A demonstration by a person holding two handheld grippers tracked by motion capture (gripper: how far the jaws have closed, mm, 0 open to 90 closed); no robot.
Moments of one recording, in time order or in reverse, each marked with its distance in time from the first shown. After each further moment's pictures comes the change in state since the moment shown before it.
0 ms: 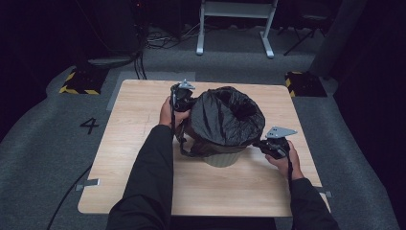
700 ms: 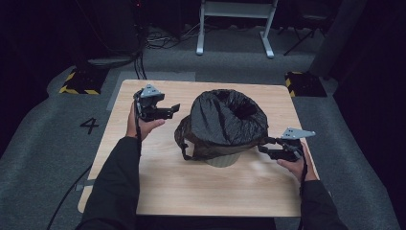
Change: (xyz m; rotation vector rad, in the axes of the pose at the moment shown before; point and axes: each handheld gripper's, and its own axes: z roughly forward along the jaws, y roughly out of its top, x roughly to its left) left arm 0.001 -0.041 -0.115 -0.115 0.154 0.016; right arm -0.017 -0.015 -0.038 -0.094 0.092 0.073
